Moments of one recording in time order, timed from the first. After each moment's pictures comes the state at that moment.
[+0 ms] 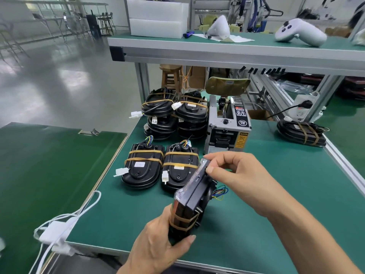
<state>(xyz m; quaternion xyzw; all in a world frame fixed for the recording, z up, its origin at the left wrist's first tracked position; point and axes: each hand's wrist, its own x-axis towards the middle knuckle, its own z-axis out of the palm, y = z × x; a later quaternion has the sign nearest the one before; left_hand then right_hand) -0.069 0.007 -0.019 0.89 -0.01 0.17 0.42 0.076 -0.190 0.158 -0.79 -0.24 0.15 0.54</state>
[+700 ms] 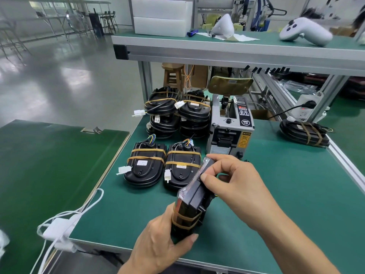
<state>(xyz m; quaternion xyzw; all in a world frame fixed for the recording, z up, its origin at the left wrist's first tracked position) -0.070 0.005 -0.014 0.89 0.00 0.17 0.42 0.047 -0.178 0.153 -0.82 -0.21 0.08 0.52</state>
